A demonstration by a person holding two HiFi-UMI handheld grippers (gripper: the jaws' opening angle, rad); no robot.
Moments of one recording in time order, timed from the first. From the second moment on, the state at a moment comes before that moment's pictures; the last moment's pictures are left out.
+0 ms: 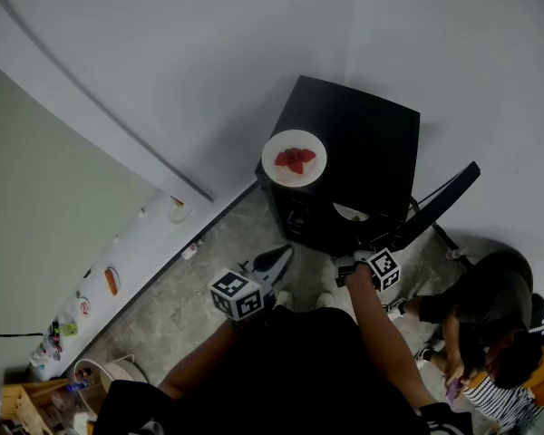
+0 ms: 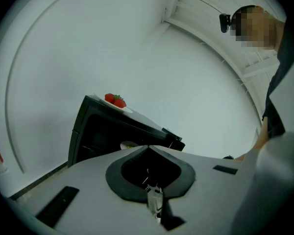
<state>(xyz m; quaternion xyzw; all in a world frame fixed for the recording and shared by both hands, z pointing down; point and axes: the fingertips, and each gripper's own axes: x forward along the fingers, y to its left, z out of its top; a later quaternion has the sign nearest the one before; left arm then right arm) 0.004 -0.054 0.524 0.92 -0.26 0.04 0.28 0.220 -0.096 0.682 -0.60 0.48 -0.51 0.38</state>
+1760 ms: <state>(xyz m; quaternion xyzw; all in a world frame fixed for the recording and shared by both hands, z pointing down) -0.002 -0.048 0.502 0.94 -0.29 0.02 0.21 0.093 -0.017 0.473 -0.50 0.85 -0.15 0.09</state>
